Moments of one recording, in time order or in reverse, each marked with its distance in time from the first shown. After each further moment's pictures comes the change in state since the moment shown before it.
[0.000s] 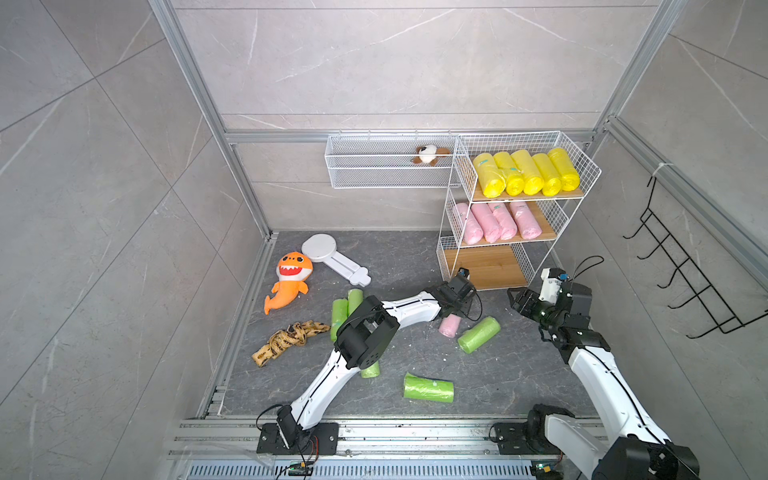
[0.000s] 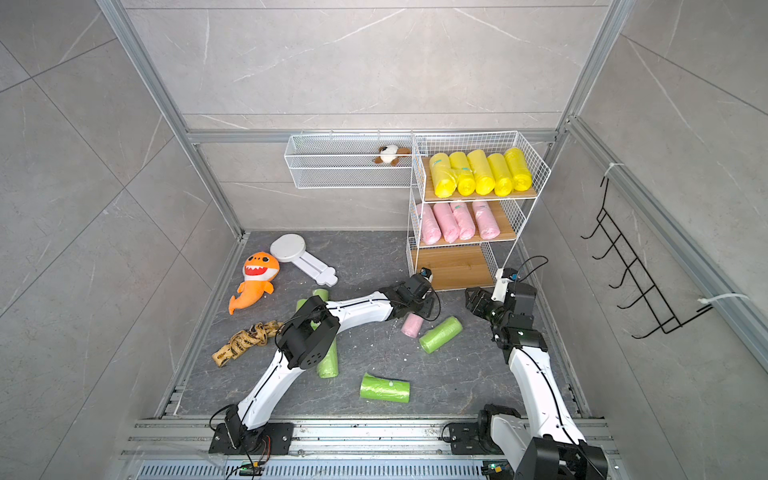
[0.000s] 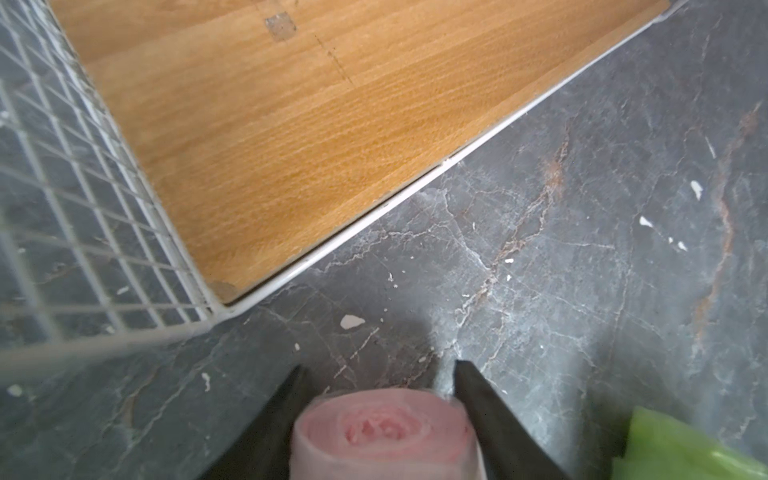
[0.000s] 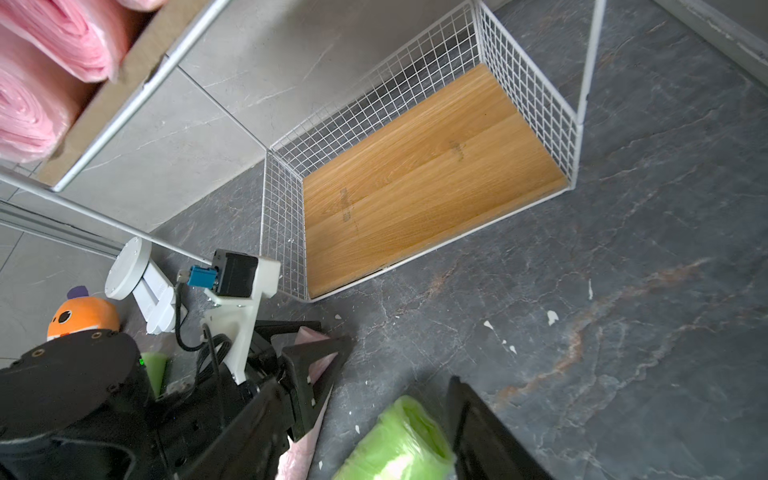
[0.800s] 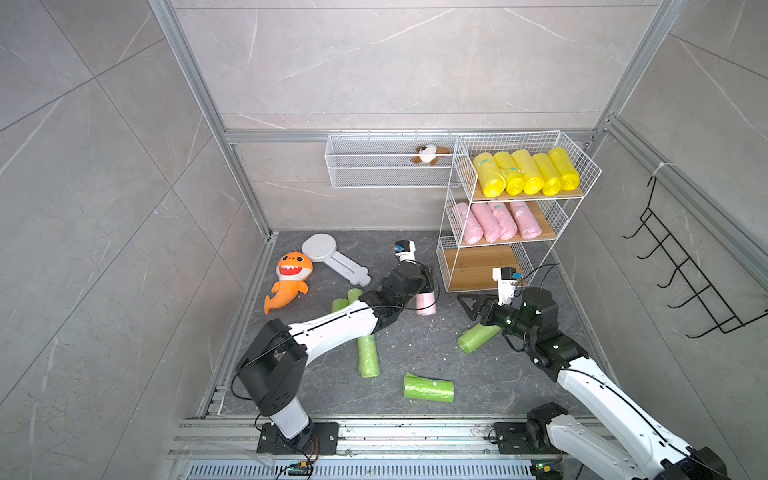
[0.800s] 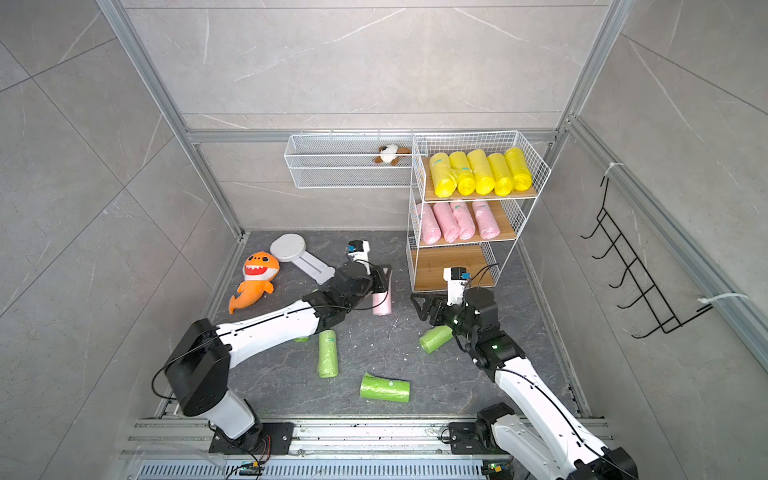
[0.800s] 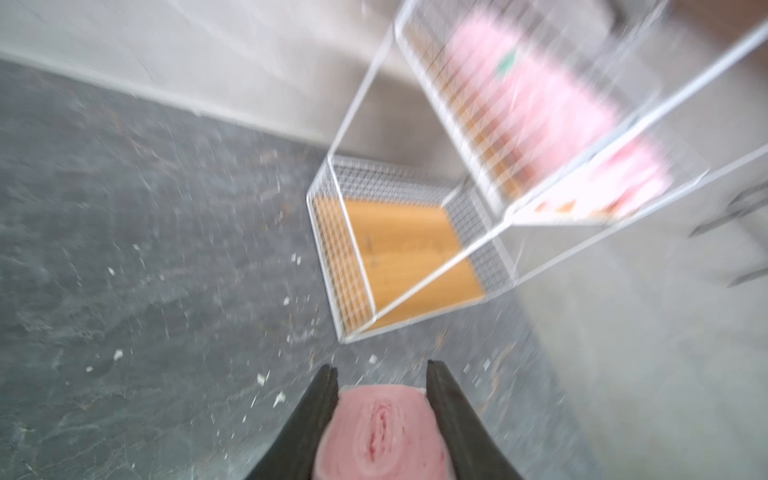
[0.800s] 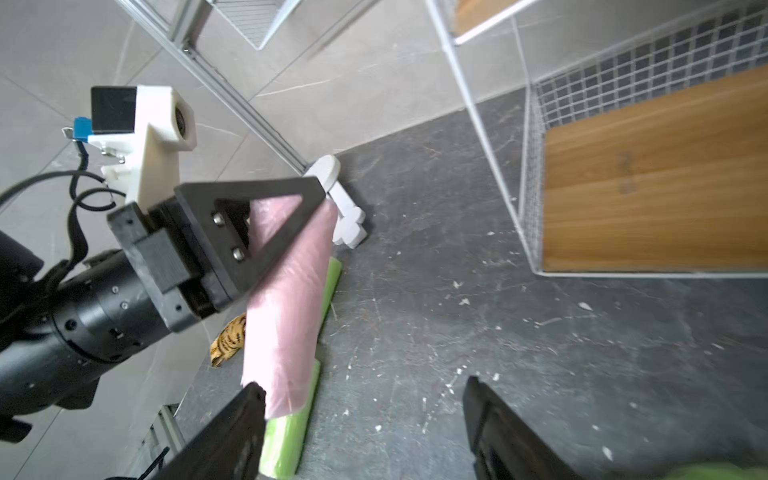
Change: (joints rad) left arm 0.109 -0.816 -0.738 0.477 -0.140 -0.340; right arm 0.536 -0.092 -0.034 0.208 -0.006 0.167
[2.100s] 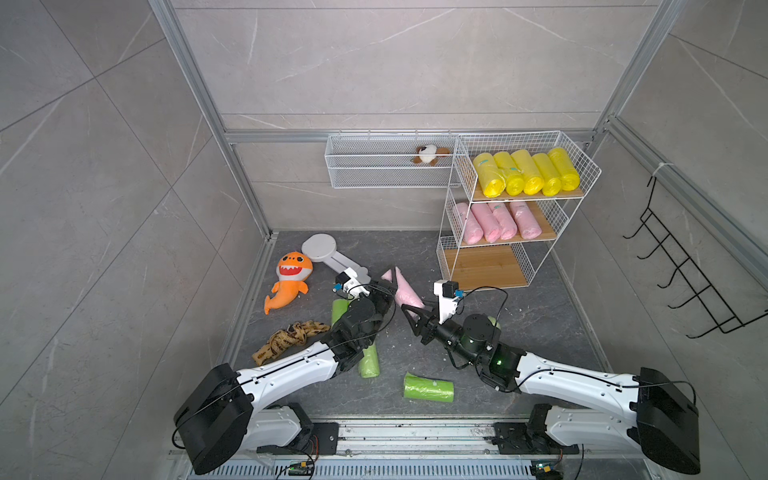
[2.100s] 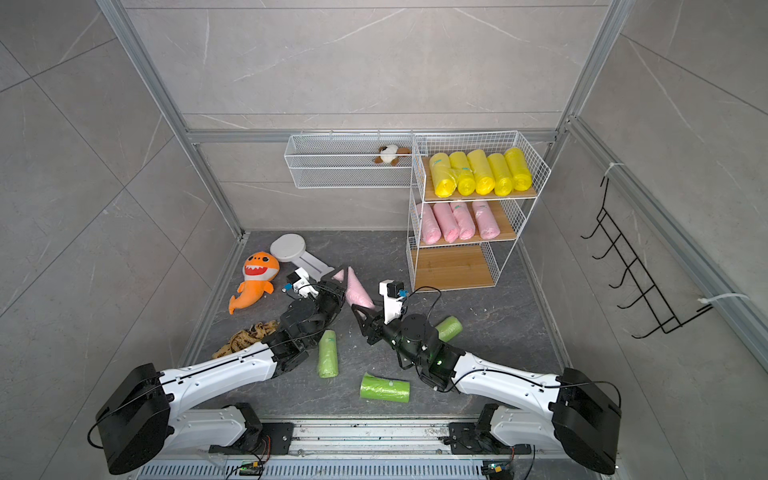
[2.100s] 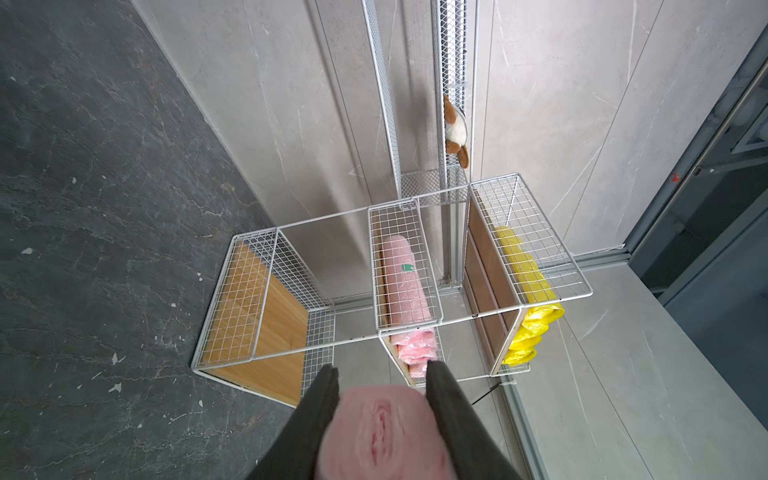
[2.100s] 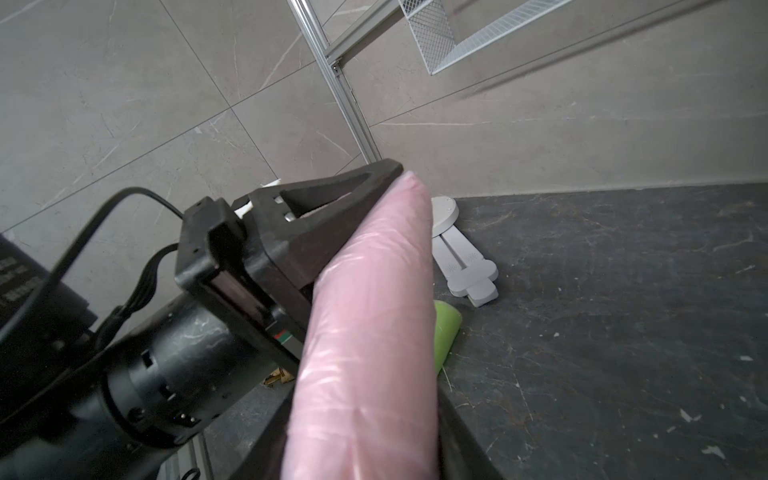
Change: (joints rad) left arm -0.019 -0.346 -0.470 0.456 -0.233 -0.629; right arm 0.610 0.299 0.023 0.536 0.524 -0.070
